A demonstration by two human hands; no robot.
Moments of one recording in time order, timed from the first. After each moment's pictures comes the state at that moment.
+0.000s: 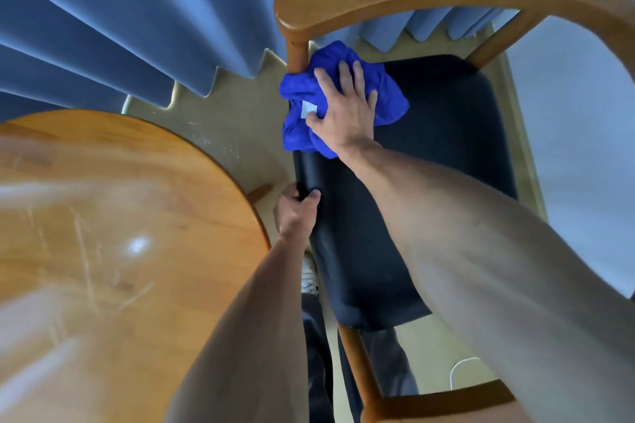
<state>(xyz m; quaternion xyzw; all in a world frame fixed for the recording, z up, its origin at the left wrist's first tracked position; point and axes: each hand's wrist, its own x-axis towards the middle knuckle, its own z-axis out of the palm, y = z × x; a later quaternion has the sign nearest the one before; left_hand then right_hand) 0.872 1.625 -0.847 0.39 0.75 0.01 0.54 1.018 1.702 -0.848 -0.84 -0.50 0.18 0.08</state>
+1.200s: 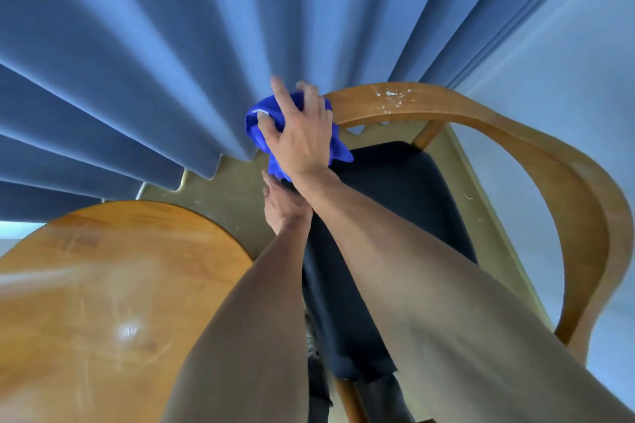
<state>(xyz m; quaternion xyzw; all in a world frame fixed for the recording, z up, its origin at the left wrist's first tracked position) 0.935 1.718 -0.718 0.55 0.73 0.06 0.41 0.996 1.768 -0.672 -0.83 -0.46 0.01 0.31</state>
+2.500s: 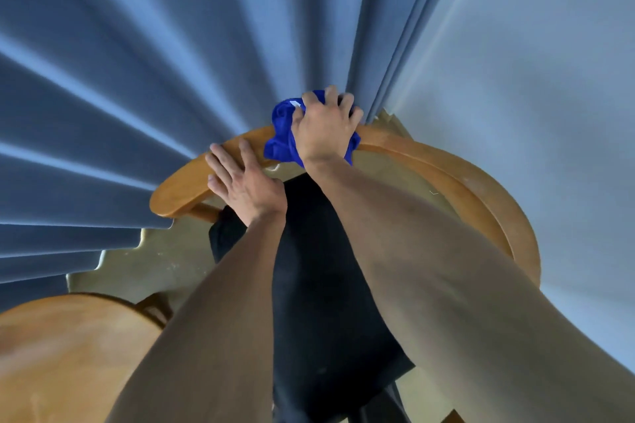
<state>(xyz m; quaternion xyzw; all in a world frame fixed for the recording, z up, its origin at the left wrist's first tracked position) 1.124 1.725 -0.698 0.75 0.64 0.05 0.13 1.249 1.727 -0.684 -0.94 -0.30 0.01 0.18</state>
